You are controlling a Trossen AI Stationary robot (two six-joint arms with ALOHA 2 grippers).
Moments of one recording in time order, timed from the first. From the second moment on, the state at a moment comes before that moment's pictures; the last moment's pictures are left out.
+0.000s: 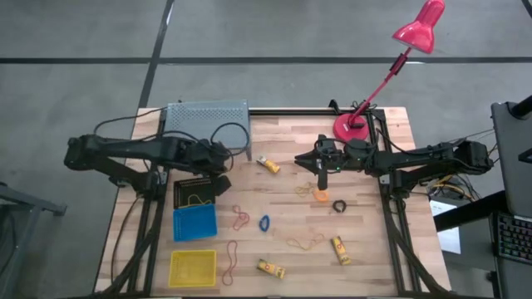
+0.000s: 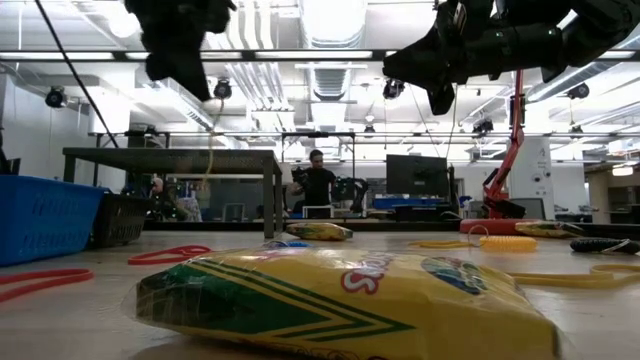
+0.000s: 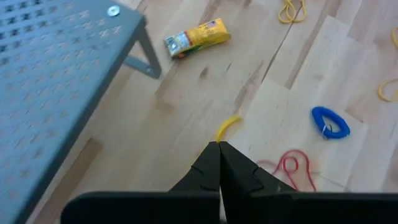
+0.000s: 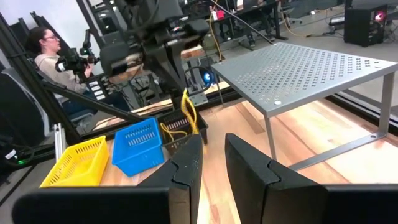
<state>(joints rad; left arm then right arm) -0.01 1.23 1.10 -0.95 -0.21 -0.48 -0.13 1.16 0.48 0.60 -0.05 0.31</state>
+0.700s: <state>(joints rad) -0.02 1.16 1.17 -1.31 -0.22 -0.71 -0.13 1.16 0.48 0.59 -0.05 0.31</state>
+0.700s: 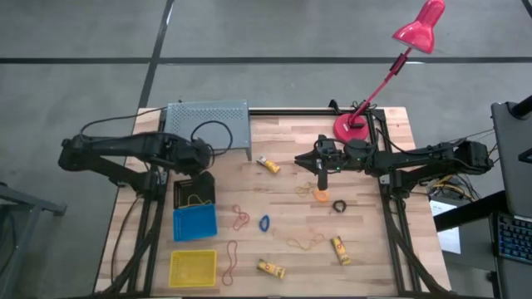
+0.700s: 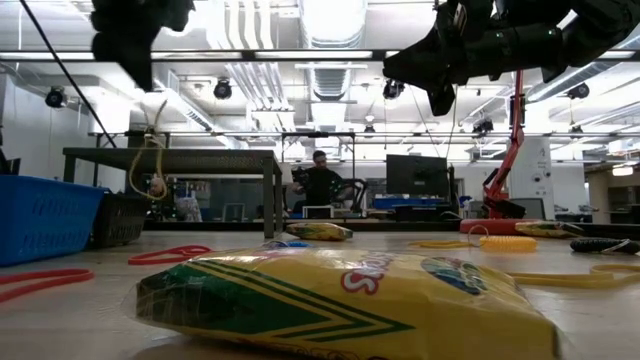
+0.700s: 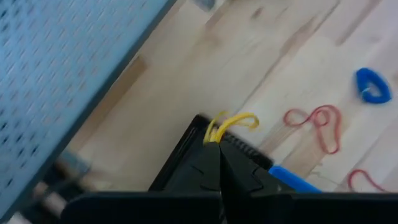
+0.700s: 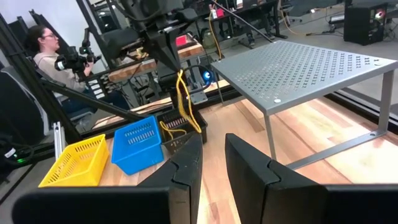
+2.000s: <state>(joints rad) -0.18 1.12 0.99 -1.37 -0.24 -1.12 -0.13 1.16 0.48 0.58 -0.05 0.31</state>
